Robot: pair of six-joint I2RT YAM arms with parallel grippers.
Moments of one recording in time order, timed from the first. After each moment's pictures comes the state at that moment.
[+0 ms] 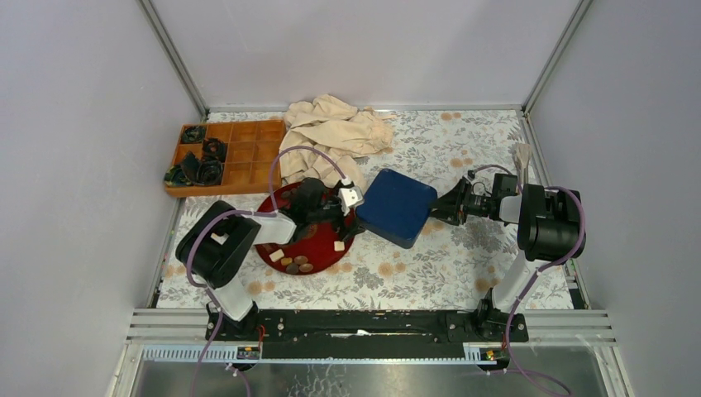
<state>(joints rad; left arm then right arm) -0.54 1.69 0.64 0.56 0.62 0.36 -0.18 1.83 0.70 0.14 -1.30 0.68</state>
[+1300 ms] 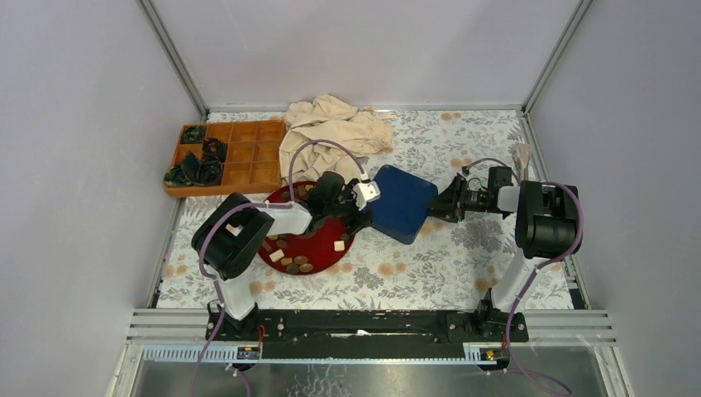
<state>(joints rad) -0.62 1.80 0.83 0.36 0.45 0.37 -0.15 1.85 0.83 -0.13 -1.28 0.48</state>
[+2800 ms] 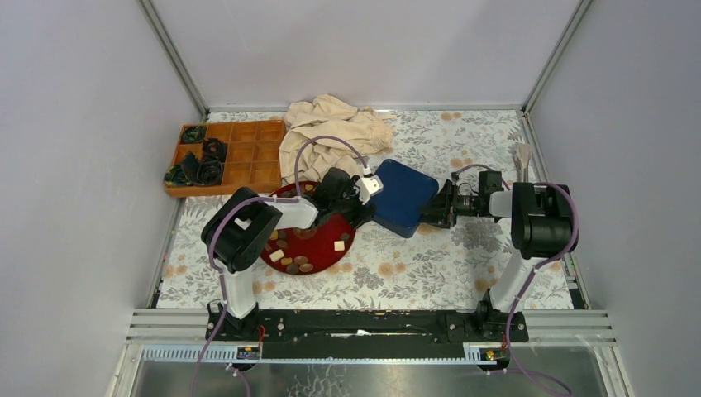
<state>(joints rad) -0.62 1.88 0.92 0.31 0.38 0.31 -0.08 1.85 0.76 0.01 -1.31 0.62</state>
